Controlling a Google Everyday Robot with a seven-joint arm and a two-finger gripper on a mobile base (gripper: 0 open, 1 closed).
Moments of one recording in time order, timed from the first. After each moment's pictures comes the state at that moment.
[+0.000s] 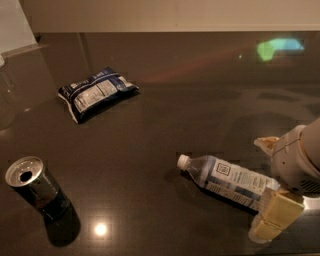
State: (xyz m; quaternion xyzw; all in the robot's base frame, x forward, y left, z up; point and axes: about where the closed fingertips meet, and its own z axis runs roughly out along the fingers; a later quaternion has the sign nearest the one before) arm 0.344 -0.185 0.854 -0.58 0.80 0.04 0.16
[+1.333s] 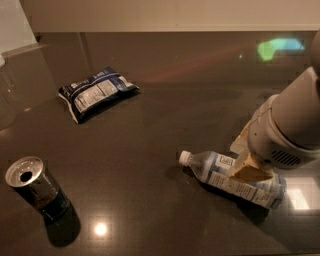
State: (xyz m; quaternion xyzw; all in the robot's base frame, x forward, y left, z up) arm 0.368 -0.152 0.891 -0.57 0.81 0.00 0.16
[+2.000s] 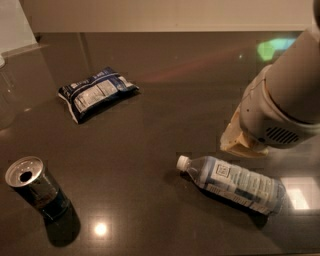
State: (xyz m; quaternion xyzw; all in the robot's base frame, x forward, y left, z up) arm 0.373 -0.127 0.936 -0.59 0.79 -0.02 0.18
